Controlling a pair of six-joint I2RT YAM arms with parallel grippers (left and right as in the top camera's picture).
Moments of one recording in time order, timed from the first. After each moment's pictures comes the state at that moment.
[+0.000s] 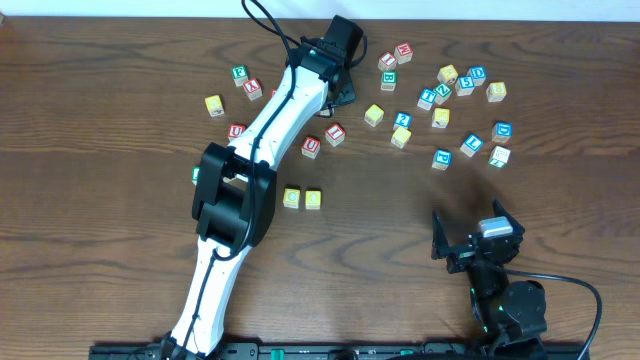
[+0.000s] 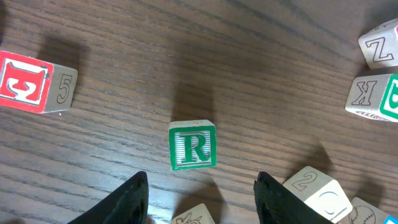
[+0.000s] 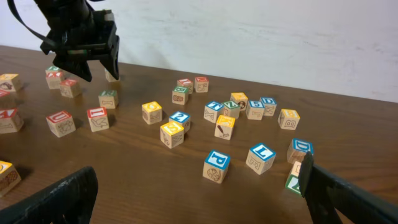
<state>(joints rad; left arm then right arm) -0.47 2.40 2.17 -0.94 -0.12 -0.69 0.24 0.04 0.01 -0.07 0.06 -0.05</state>
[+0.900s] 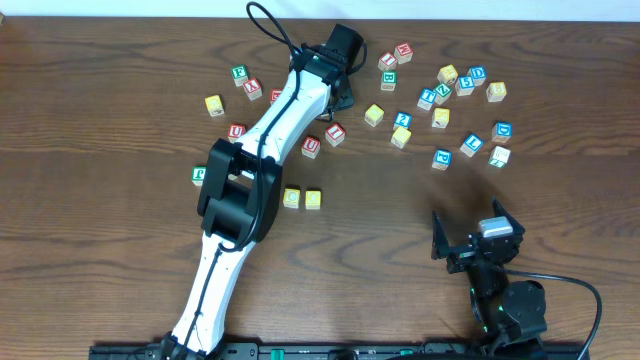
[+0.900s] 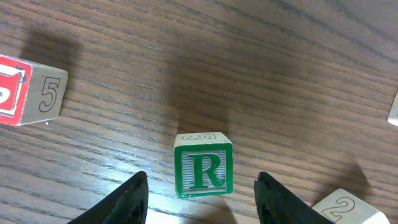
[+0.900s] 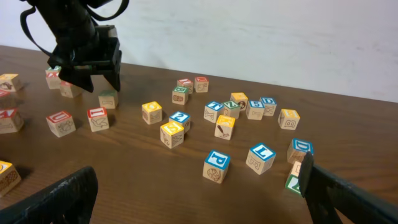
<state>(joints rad) -0.47 2.46 2.17 -0.90 -0.15 -0.69 0.24 0.04 0.01 -0.07 0.06 -0.05</state>
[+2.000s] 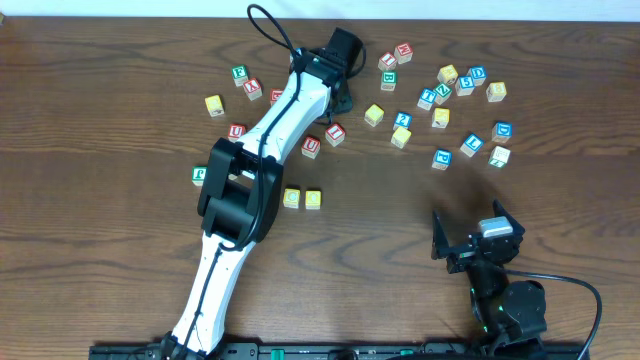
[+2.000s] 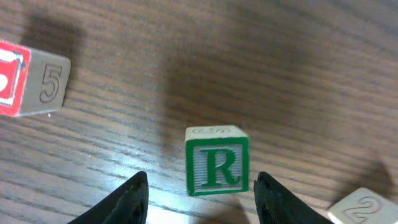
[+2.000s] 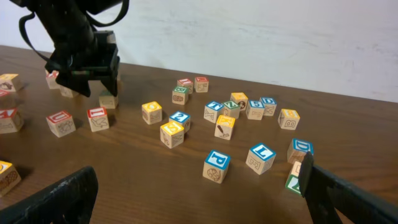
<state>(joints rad) -0.47 2.46 2.14 -0.91 -0.16 -0.69 0.24 0.04 0.01 -0.07 0.06 -0.05</state>
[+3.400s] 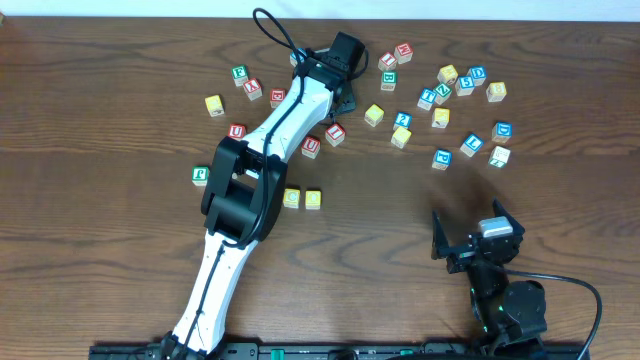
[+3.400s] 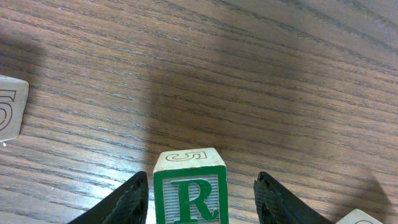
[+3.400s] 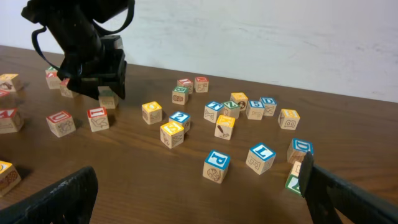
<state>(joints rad) -0.47 2.48 2.12 -0.81 -0.16 -0.67 0.24 0.04 0.01 -0.07 0.06 -0.05</state>
